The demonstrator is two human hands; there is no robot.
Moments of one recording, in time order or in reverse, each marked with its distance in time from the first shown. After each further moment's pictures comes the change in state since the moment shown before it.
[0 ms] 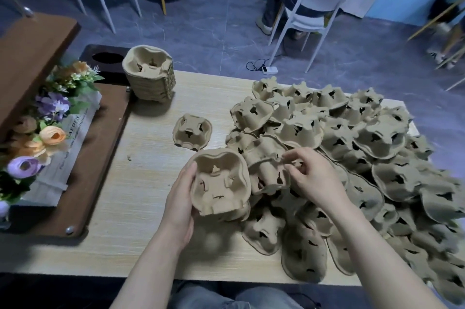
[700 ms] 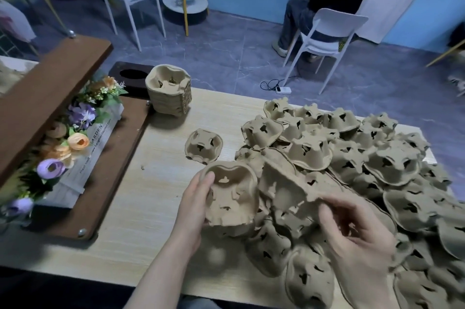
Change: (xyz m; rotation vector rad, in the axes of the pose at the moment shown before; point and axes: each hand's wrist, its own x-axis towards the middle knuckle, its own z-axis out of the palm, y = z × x) left_hand -0.007 0.009 0.016 0.130 0.035 0.127; right_hand -0.078 -0.046 -0.024 0.563 0.530 -0.273
